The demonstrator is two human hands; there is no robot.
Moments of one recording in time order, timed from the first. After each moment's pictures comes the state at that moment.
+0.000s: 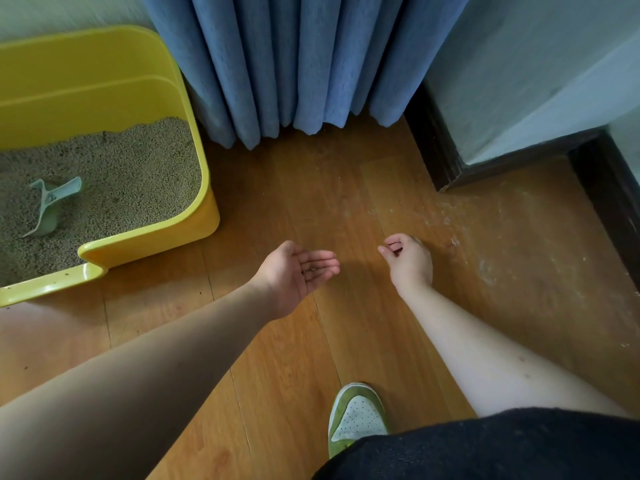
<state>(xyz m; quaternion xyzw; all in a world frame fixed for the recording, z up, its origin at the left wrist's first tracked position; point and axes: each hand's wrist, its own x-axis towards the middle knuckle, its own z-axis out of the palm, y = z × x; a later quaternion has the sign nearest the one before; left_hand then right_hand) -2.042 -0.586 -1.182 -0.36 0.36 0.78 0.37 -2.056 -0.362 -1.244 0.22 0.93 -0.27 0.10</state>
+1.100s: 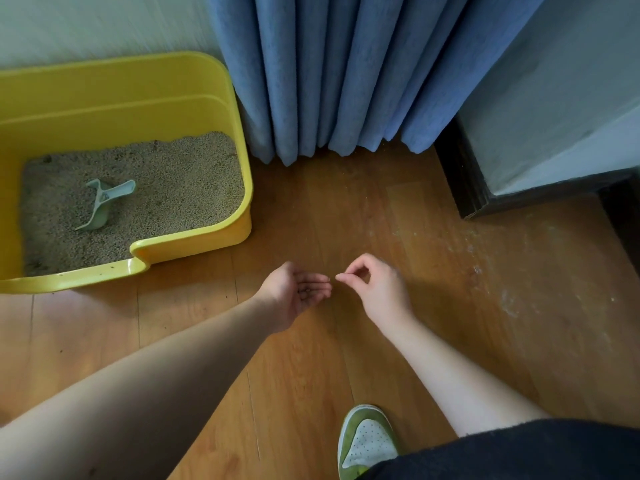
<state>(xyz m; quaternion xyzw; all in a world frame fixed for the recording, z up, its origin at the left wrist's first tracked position) -2.031 -0.620 -1.195 -0.41 0.42 0.74 0.34 -2.036 -0.445 -1.185 0.00 0.93 -0.34 0.14</state>
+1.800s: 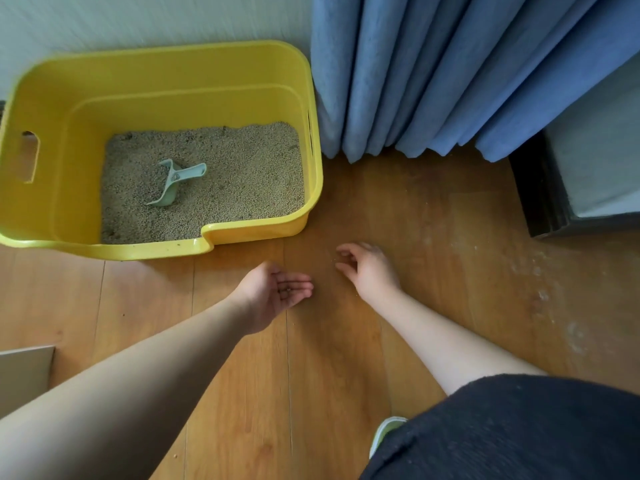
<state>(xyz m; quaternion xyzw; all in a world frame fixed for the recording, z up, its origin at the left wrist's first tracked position) -2.006 -0.720 -1.209 -0.46 0.39 0.75 0.28 -2.074 -0.529 -1.245 -0.13 0.93 -0.27 0.20</state>
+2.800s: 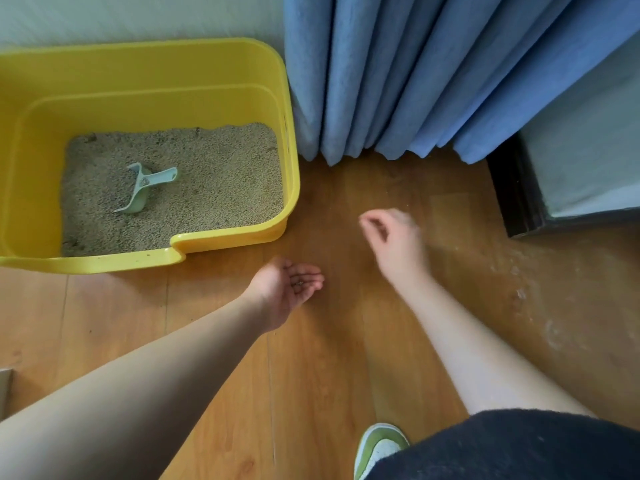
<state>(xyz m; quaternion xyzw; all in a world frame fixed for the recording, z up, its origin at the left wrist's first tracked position) -2.037 -0.672 -1.199 -0.46 0.37 0.76 0.26 -2.114 -0.485 -1.193 -0.11 0.94 -0.33 0.03</state>
